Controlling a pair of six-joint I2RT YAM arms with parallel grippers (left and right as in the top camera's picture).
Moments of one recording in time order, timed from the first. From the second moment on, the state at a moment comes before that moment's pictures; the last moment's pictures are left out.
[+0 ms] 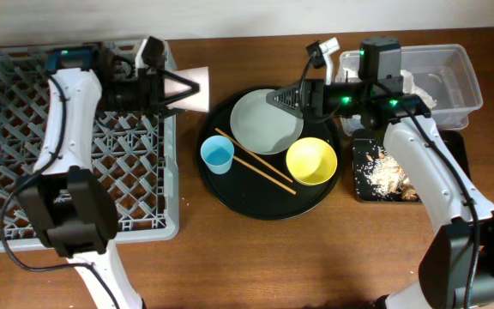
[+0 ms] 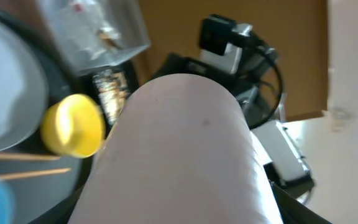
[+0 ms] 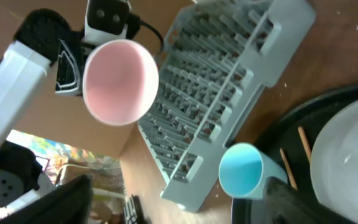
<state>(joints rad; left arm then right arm) 0.08 2.13 2.02 -1.61 1.42 0.44 0.13 1.71 1.37 -0.33 -1.12 0.34</state>
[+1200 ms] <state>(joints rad) 0.02 1.58 1.65 -1.48 0.04 -0.26 0.15 1.71 1.37 -0.72 -0.64 0.23</state>
